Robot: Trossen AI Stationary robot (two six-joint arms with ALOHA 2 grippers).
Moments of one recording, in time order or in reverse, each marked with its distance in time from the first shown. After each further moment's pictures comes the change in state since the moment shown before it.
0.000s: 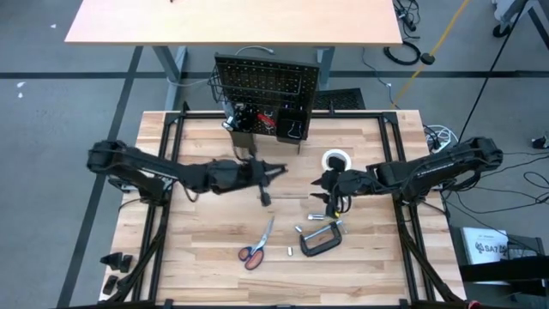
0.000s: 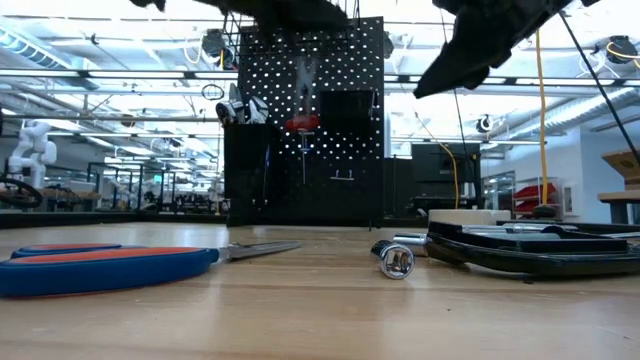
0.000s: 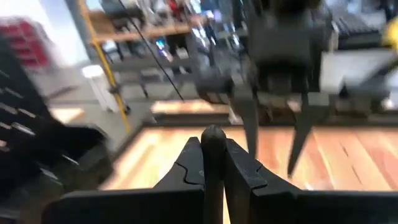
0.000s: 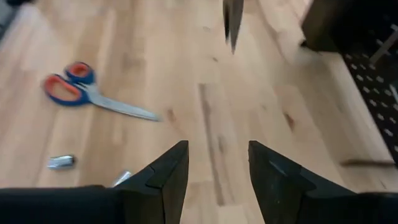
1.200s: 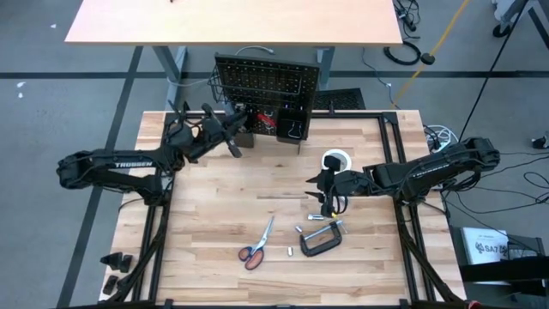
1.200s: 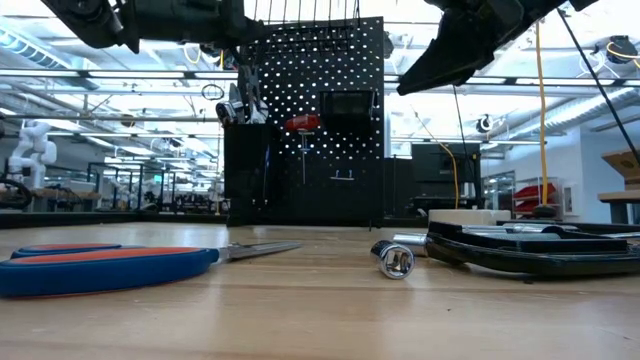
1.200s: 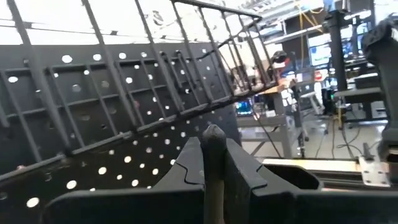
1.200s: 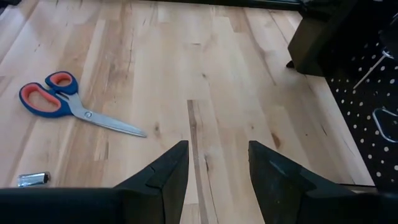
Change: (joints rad) left arm 0.442 -0.363 -0.321 0.301 0.172 0.160; right arm -0.003 0.049 0.000 0.107 0.051 -0.083
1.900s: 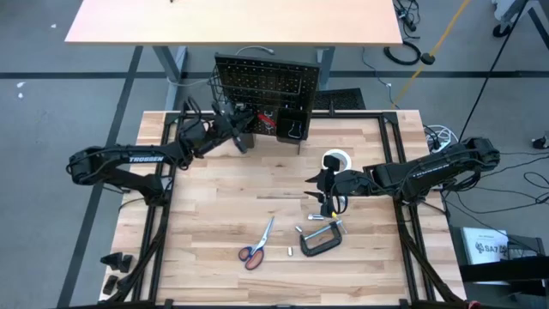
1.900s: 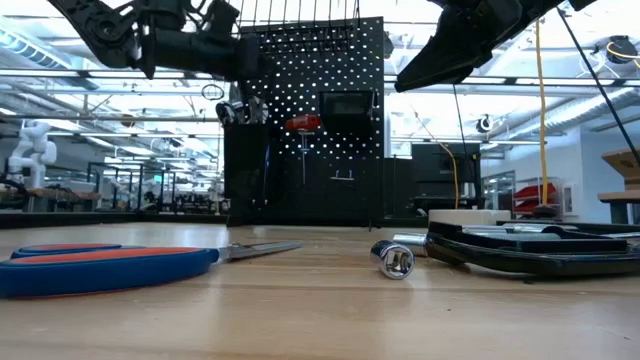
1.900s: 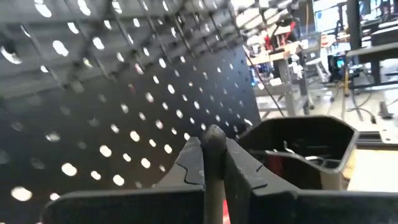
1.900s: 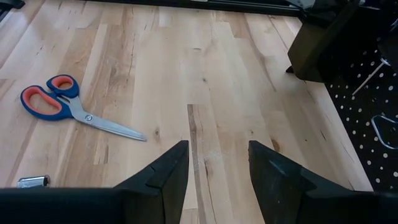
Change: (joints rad) left arm 0.101 0.143 0.000 0.016 0.074 0.002; right arm 0.000 0.000 0.000 0.019 -0.001 -0.014
